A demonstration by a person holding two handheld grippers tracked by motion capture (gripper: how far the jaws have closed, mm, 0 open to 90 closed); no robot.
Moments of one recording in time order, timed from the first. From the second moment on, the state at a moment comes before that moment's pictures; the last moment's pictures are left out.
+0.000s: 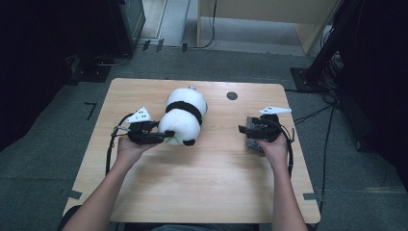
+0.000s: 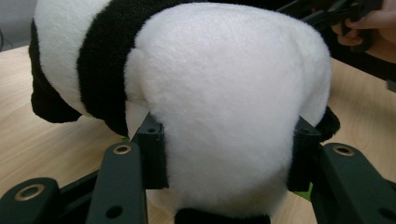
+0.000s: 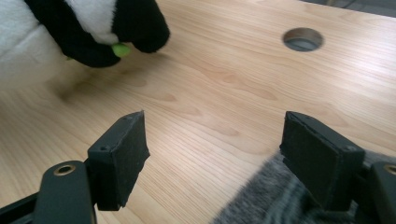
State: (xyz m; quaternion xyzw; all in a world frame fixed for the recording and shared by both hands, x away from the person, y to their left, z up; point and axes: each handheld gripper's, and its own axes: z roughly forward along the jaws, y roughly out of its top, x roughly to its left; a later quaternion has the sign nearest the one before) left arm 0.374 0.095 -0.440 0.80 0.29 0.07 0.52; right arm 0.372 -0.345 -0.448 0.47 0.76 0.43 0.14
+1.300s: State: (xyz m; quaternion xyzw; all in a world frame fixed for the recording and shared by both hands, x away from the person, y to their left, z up) left arm 0.383 0.088 -0.444 0.79 0.32 0.08 0.51; right arm 0.369 -0.366 -0.504 0.56 0.75 0.30 0.18
